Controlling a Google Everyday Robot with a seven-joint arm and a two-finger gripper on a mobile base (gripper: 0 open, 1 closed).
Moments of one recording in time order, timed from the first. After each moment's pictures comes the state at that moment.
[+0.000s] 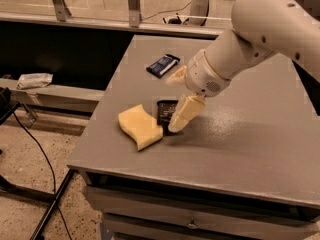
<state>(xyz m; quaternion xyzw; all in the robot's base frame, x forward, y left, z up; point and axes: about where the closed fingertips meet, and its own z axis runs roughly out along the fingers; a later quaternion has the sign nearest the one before) 0.520 -0.037 0.861 -0.70 0.65 0.17 0.26</state>
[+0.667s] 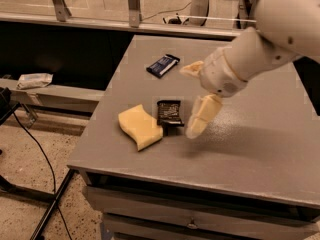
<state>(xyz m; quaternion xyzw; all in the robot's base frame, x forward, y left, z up) 0.516 -0.063 0.873 -0.68 0.65 0.16 0.29</state>
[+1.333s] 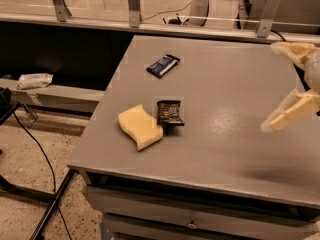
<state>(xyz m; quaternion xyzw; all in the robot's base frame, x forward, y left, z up) 0.479 -0.217 0.950 -0.59 0.68 0.08 0.43</state>
